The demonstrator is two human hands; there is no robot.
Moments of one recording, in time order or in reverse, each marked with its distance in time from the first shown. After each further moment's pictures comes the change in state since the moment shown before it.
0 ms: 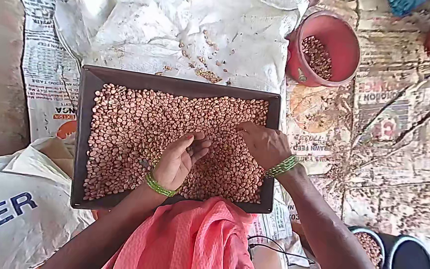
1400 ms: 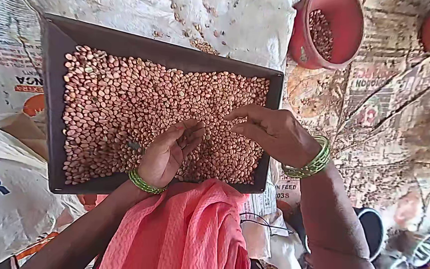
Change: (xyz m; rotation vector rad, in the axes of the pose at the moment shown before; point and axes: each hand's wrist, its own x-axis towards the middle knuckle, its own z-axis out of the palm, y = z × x) left_hand -0.018 -0.010 -0.023 -0.038 -0.101 -0.029; right_hand -0.010 -0.008 -0.044 0.481 -0.110 -0.305
